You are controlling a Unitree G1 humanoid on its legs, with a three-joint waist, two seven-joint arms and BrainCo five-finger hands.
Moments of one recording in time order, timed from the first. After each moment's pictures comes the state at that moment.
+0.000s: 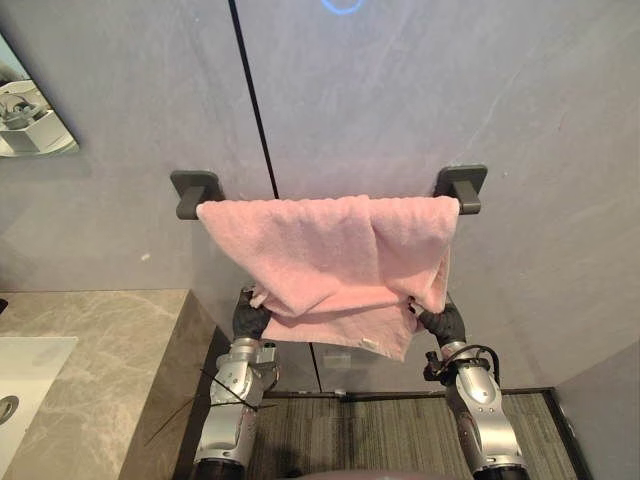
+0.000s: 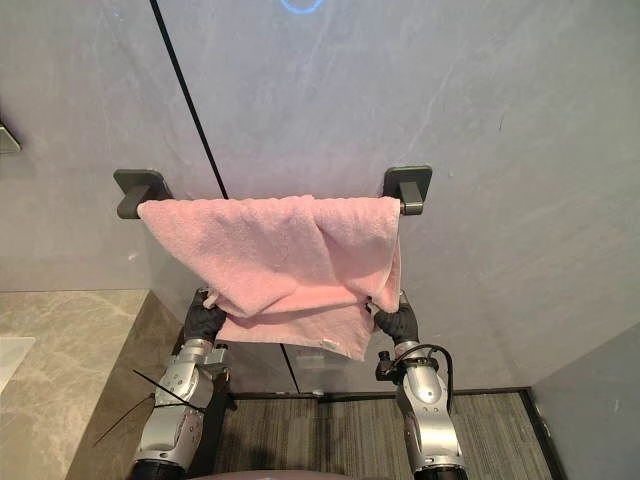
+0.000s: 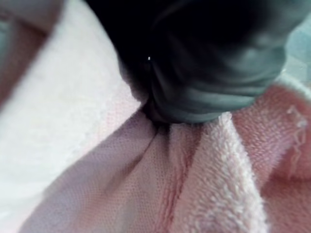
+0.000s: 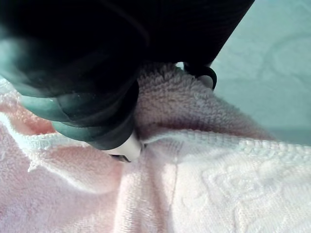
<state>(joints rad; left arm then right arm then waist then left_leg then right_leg) 0.10 0.03 -0.03 0.08 -0.22 -0.16 0.04 0.12 -0.03 0.00 0.05 0.11 -0.11 0.06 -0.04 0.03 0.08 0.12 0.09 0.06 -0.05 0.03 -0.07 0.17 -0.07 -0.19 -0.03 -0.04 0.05</state>
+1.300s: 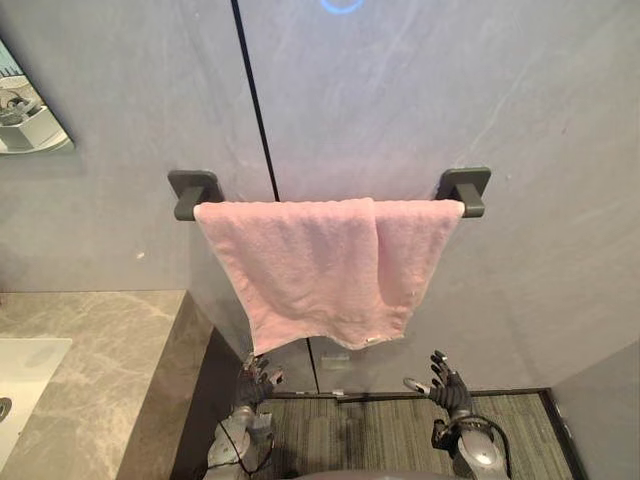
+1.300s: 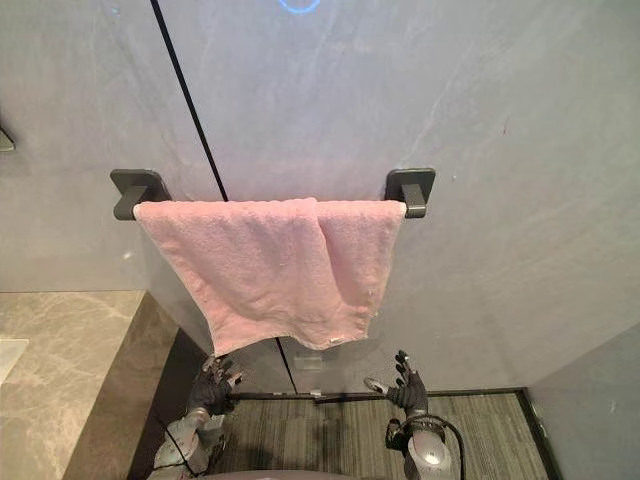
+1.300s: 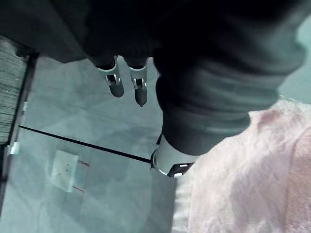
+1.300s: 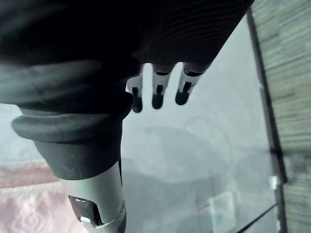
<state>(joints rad) 0.31 0.03 -0.03 0.33 -0.22 -0.10 0.05 0.30 0.01 -0.08 0.35 0.03 -0.07 -0.04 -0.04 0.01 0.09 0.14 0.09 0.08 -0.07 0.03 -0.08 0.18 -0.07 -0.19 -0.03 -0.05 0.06</state>
